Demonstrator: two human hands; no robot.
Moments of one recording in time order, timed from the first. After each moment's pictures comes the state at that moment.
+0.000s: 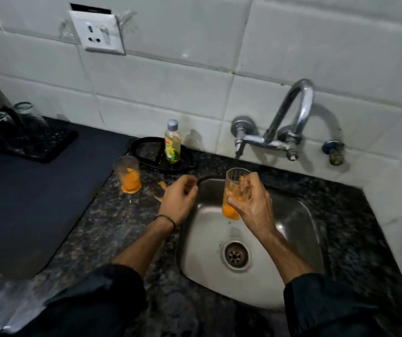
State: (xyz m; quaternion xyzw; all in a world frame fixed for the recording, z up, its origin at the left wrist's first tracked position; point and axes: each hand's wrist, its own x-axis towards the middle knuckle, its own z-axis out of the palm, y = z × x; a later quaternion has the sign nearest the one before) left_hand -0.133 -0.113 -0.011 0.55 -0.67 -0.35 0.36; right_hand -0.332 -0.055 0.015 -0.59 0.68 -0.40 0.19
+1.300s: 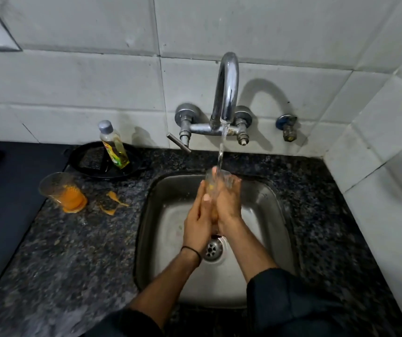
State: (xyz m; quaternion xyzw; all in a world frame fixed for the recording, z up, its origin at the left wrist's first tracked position) left_hand -0.282 -0.046 -0.025 0.48 -0.50 -0.61 0.38; right_hand -0.365 -0.078 -0.017 -0.17 0.68 -0.59 0.40
